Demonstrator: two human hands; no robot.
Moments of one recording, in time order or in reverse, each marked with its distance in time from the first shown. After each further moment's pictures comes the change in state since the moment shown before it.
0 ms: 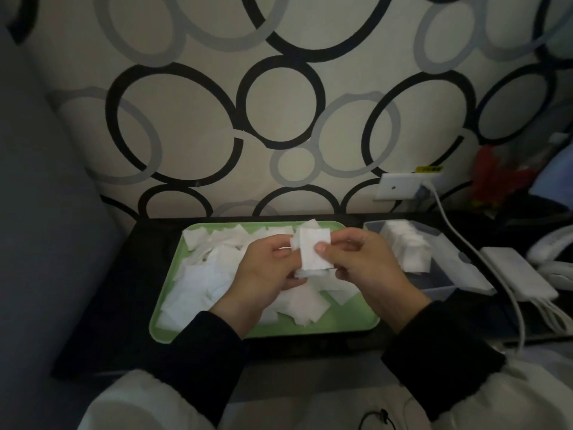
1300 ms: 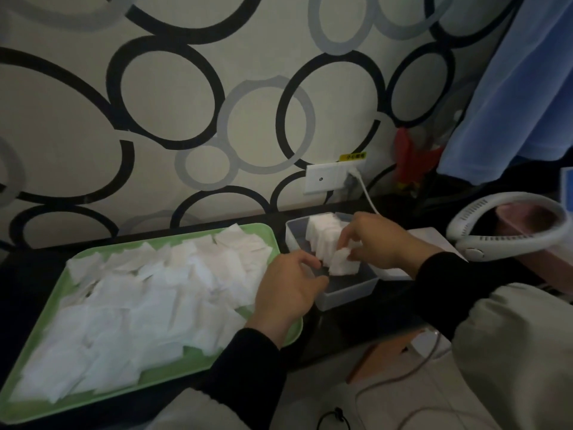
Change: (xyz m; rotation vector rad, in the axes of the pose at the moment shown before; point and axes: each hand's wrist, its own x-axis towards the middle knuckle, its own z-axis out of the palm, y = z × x) left_hand 0.062 -0.064 0.144 0.789 -0.067 0.114; right_hand 0.078 0.005 -0.184 -1.478 -0.177 -0.154
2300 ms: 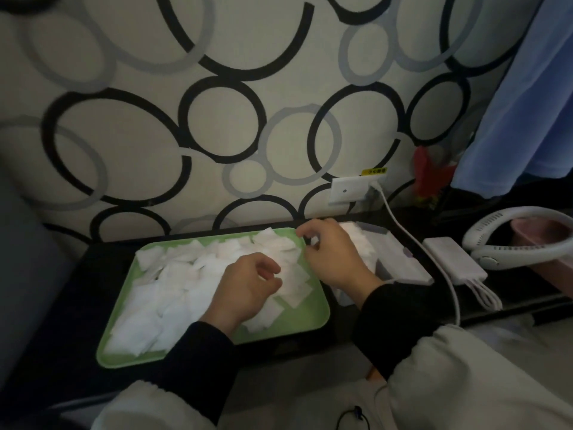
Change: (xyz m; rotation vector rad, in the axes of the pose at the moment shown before) left_hand -0.053 -0.039 -0.105 0.105 0.114 -0.017; right_hand -0.028 -0.137 0.004 0.675 0.337 0.025
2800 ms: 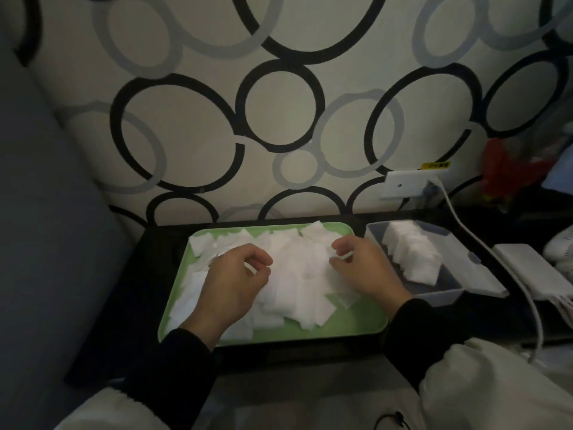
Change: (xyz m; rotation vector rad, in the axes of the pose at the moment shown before) left_hand -0.014 -0.060 -0.067 0.019 0.220 -0.018; right_hand 0.016 0.010 0.063 -0.010 -0.098 0.162
